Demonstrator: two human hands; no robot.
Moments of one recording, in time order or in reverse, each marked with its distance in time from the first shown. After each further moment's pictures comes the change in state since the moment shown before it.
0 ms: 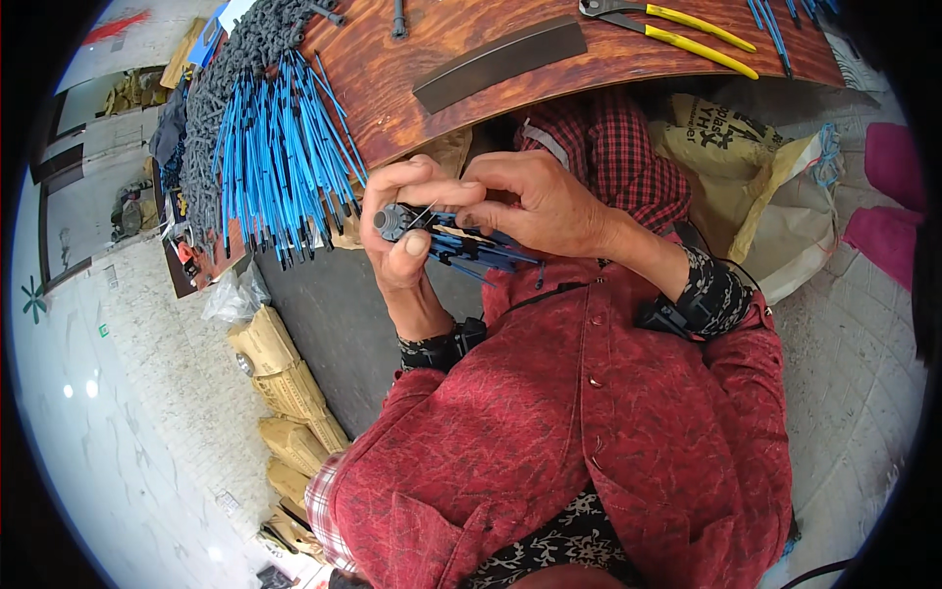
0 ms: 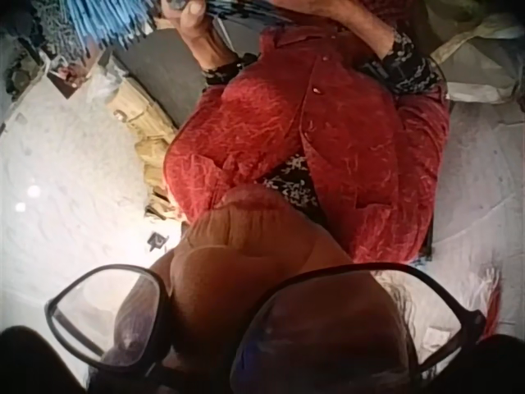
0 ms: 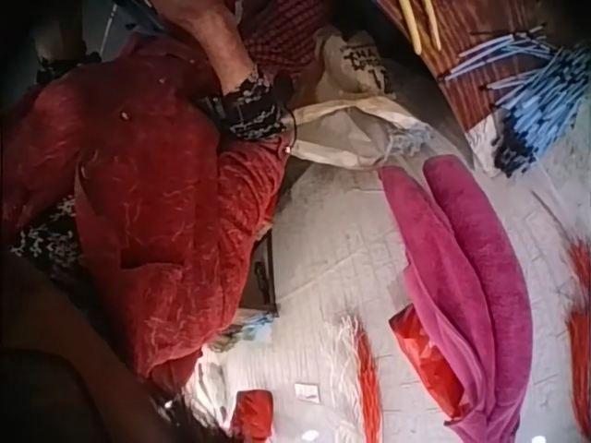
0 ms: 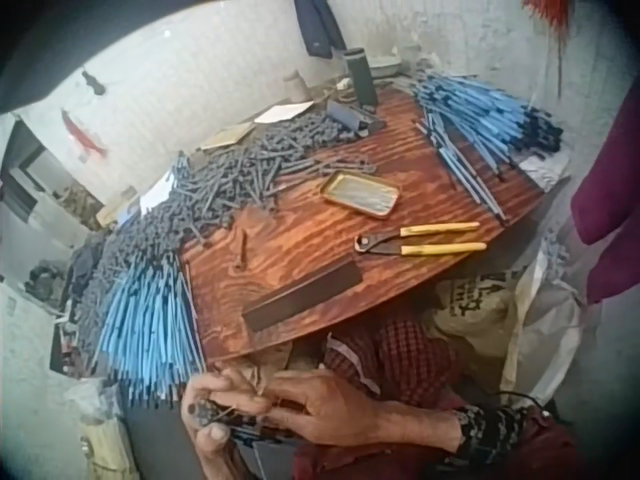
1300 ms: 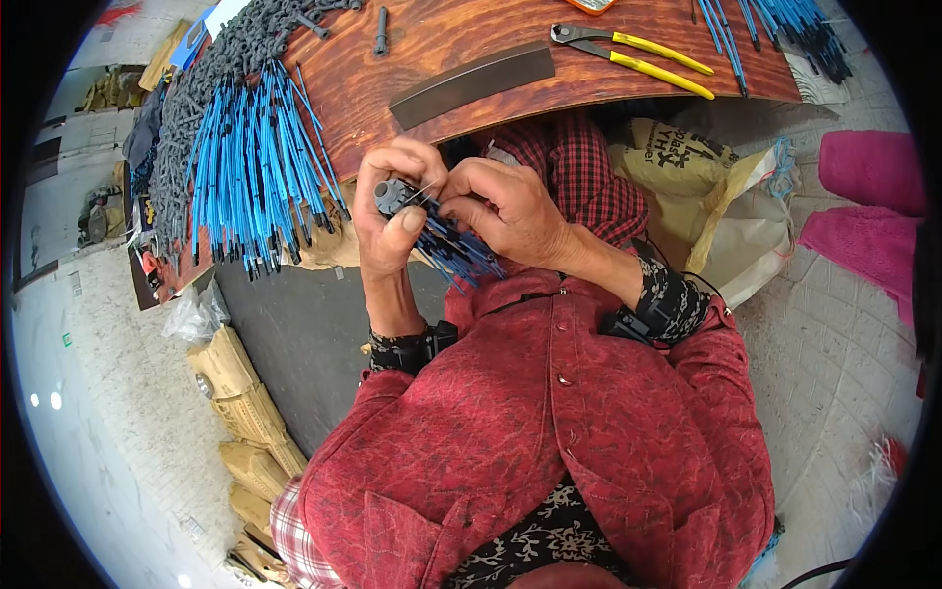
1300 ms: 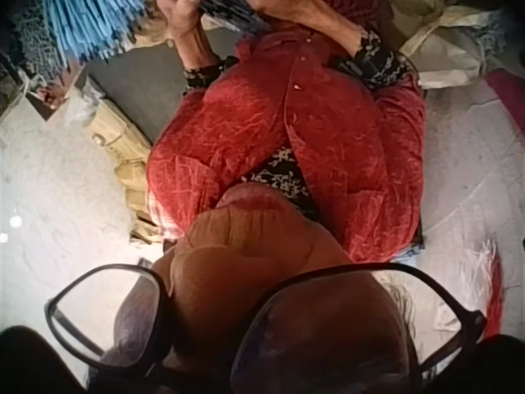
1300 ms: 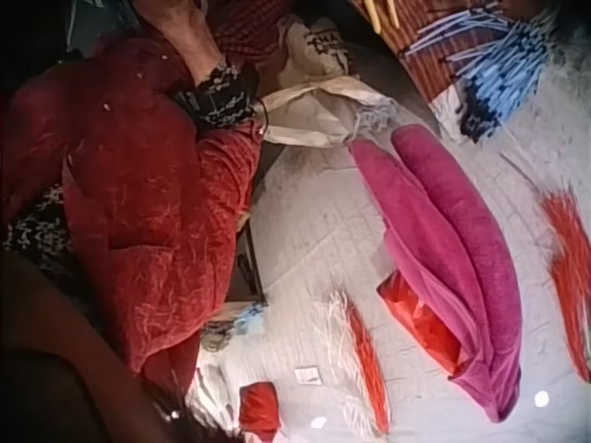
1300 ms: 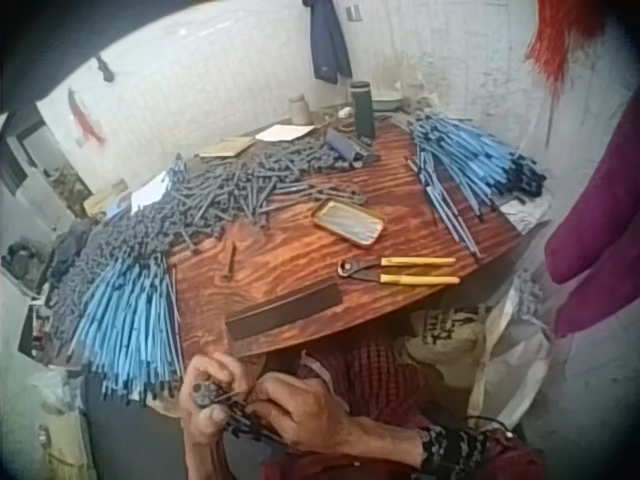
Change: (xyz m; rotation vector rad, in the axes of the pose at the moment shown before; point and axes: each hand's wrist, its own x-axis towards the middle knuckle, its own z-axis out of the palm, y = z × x) left_hand 0.017 -0.019 0.005 -0.140 -0.112 -0.019; right_hand -0.005 -0.001 0.003 -0.186 0.190 -0.063
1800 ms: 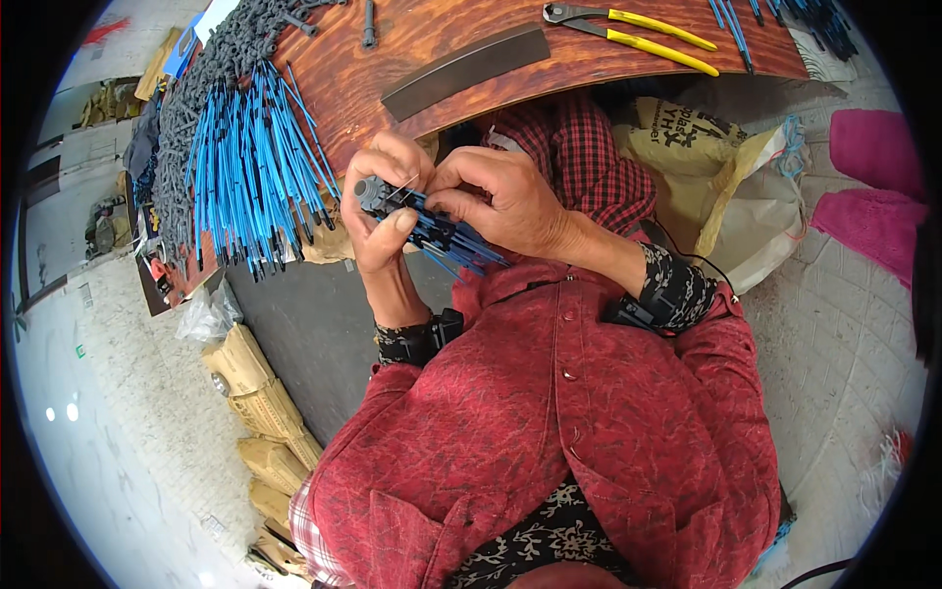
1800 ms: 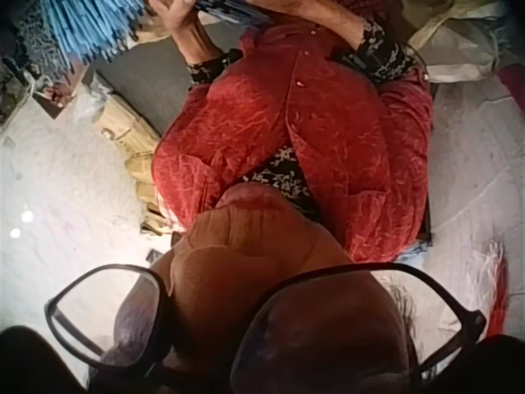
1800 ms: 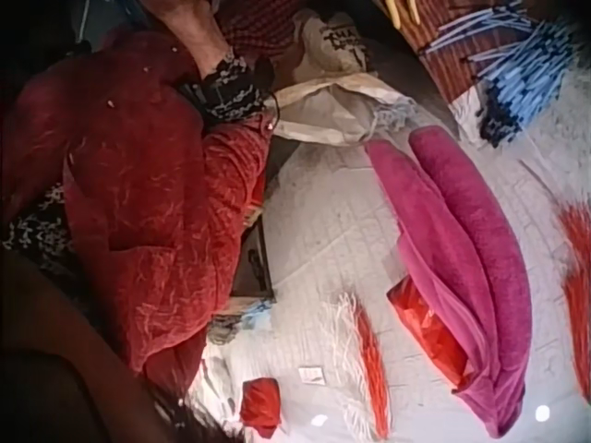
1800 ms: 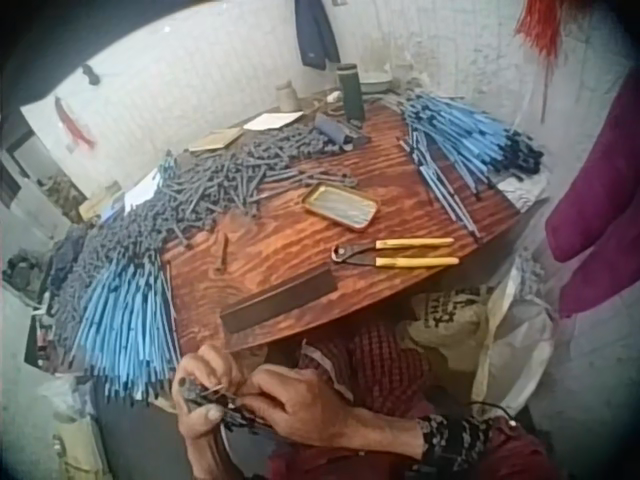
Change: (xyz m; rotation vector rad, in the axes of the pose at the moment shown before) left_hand 0.003 -0.001 -0.002 -0.044 -0.012 0.062; right_hand 0.001 0.006 0.005 0.038 0.051 -0.027
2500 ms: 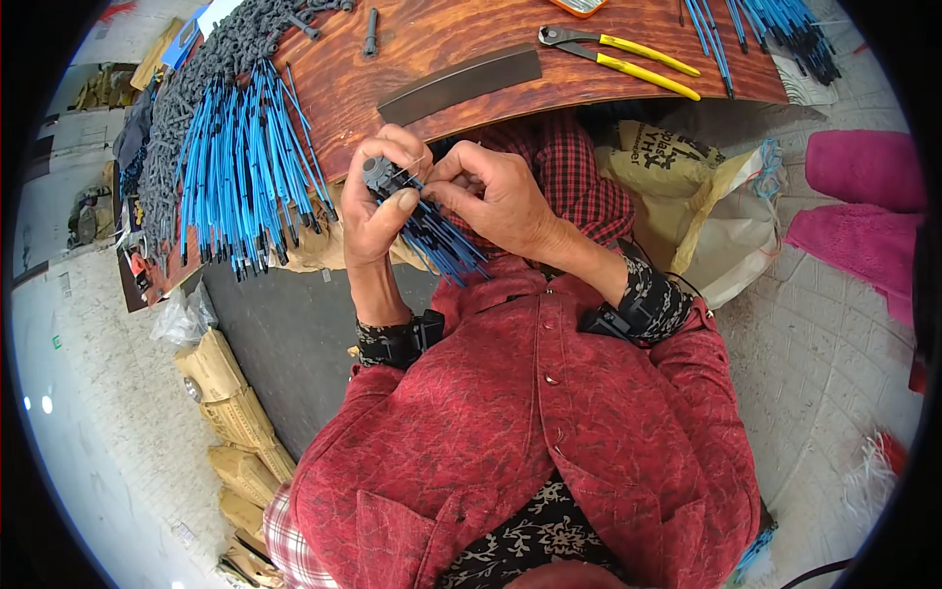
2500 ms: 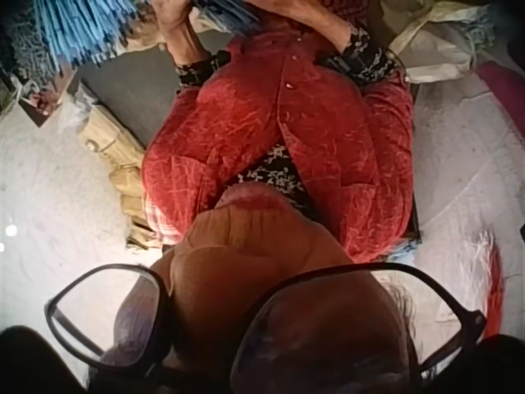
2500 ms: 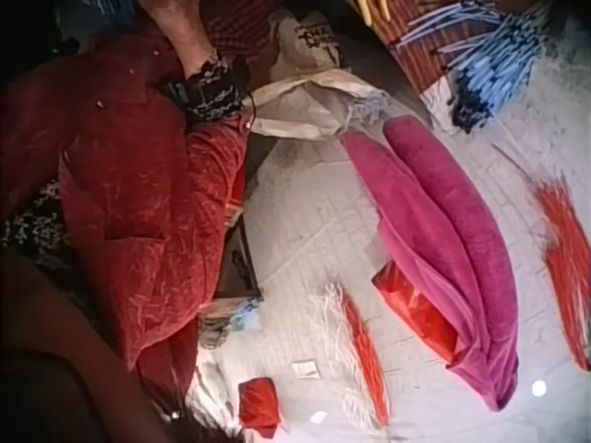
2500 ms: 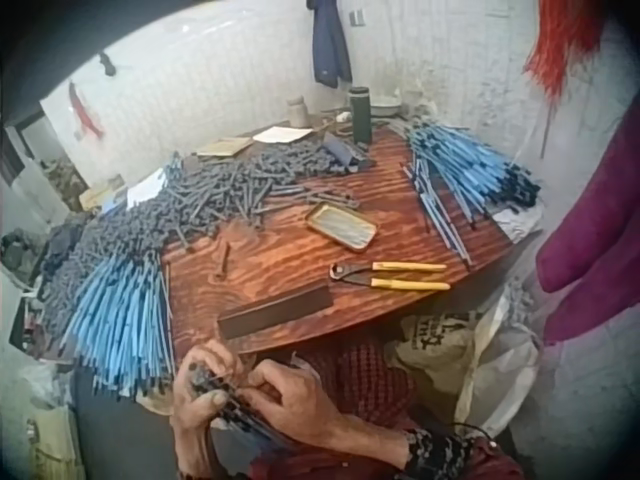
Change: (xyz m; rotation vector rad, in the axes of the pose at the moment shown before) left_hand 0.006 -0.004 -0.002 0.004 -0.026 -0.071; right_hand 0.003 -0.001 -0.007 0.013 -0.018 0.188
